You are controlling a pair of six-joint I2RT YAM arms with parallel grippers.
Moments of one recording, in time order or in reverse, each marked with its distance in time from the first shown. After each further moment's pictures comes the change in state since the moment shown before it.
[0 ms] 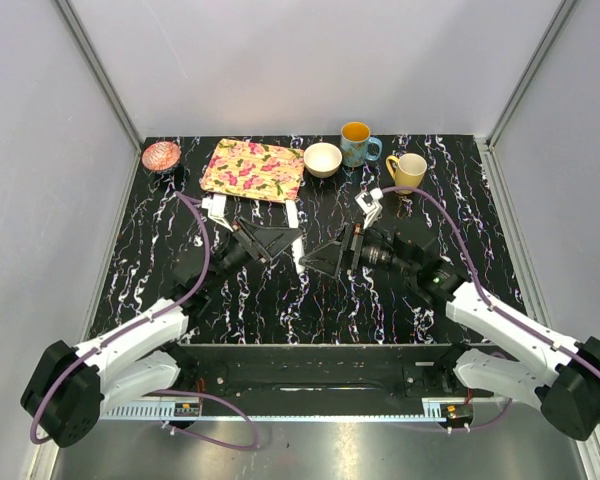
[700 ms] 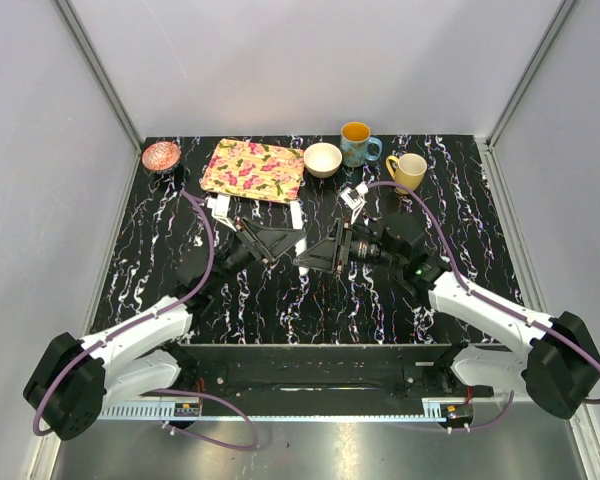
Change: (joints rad) left arm -0.021 0.045 0.000 0.075 0.020 -0.062; right arm 0.000 0.146 0.003 0.237 -0.122 0.066
